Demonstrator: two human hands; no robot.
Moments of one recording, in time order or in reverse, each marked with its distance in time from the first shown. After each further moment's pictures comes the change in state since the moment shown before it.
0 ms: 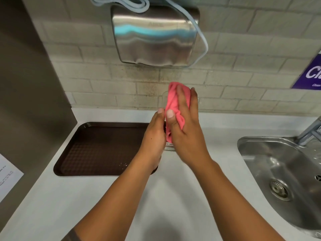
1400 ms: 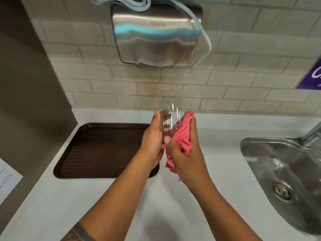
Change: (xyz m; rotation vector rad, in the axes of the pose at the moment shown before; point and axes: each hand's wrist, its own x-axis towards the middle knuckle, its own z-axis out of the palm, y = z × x) left_hand 0.019 -0.004 -0.005 -0.113 0.109 -0.121; right_hand -0.041 0.030 0.017 0.405 -0.018 0.345
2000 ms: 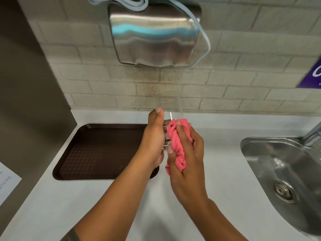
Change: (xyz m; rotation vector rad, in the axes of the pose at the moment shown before) left_hand -0.018 0.017 0.012 0.058 -0.006 -0.003; right_hand -0.026 0.003 0.006 -0.295 0.112 -0.260
